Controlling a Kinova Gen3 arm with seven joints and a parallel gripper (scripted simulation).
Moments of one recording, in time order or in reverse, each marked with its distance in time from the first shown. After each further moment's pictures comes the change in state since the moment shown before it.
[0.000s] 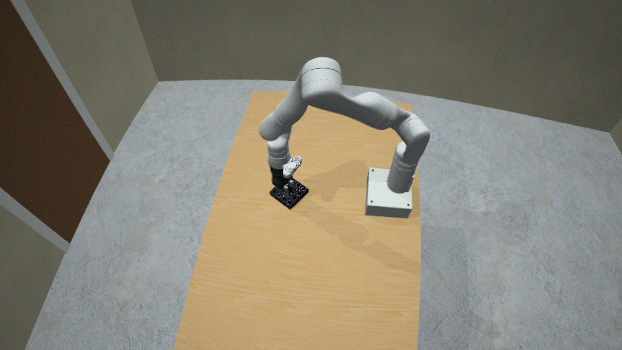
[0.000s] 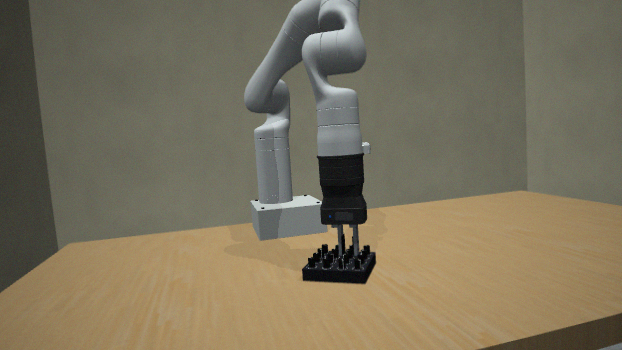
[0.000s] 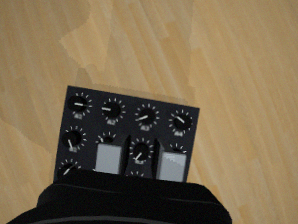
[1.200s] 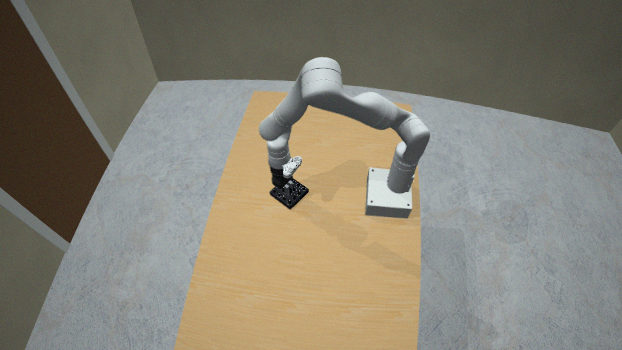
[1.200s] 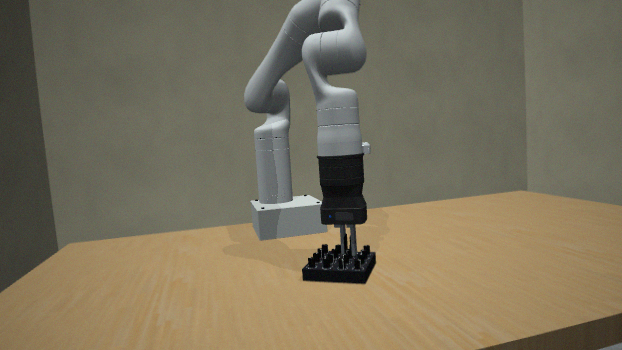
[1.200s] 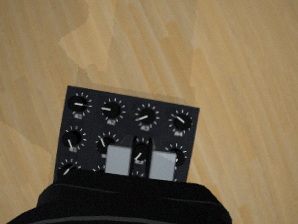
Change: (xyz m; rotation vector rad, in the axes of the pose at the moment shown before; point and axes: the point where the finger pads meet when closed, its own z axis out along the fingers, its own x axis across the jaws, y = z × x) arm 0.000 0.000 0.000 0.000 0.000 0.000
